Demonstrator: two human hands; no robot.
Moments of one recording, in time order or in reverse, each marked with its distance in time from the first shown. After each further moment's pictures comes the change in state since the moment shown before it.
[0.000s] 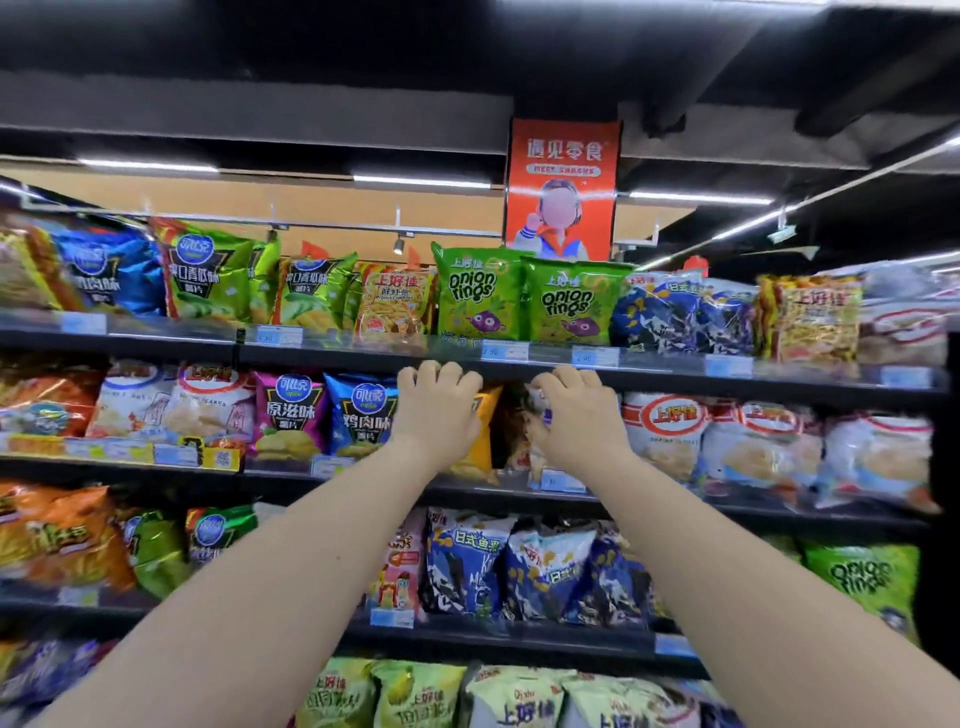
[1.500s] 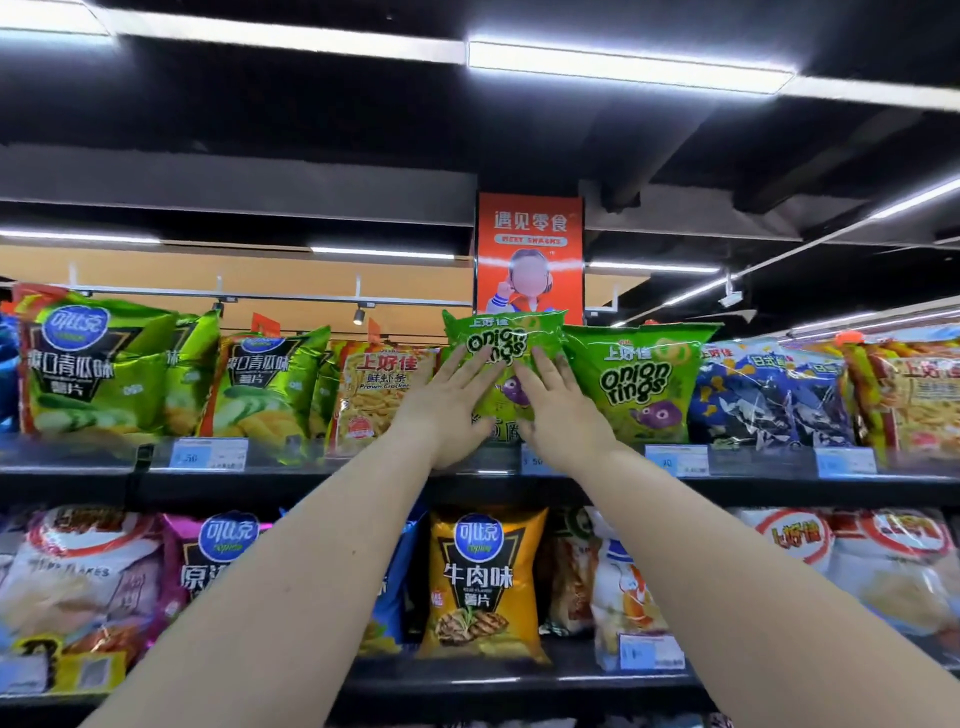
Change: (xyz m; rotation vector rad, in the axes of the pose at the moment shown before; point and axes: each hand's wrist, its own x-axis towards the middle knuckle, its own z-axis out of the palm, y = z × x) left_hand 0.209 -0.108 0.122 -0.105 -0.081 0.247; right_hand 0.214 -0.013 0.102 -0.006 -0.043 0.022
